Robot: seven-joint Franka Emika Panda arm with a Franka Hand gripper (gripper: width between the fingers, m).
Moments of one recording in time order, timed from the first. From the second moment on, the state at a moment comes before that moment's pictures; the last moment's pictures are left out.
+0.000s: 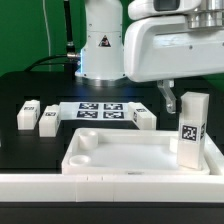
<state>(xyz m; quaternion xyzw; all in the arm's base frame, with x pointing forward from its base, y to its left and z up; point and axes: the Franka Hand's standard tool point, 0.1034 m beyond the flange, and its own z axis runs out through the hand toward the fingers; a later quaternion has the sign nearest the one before) 0.636 0.097 0.116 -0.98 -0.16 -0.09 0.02</state>
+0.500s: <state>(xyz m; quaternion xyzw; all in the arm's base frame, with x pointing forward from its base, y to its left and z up) 0.636 0.092 0.114 -0.95 -0.30 -0.09 0.00</state>
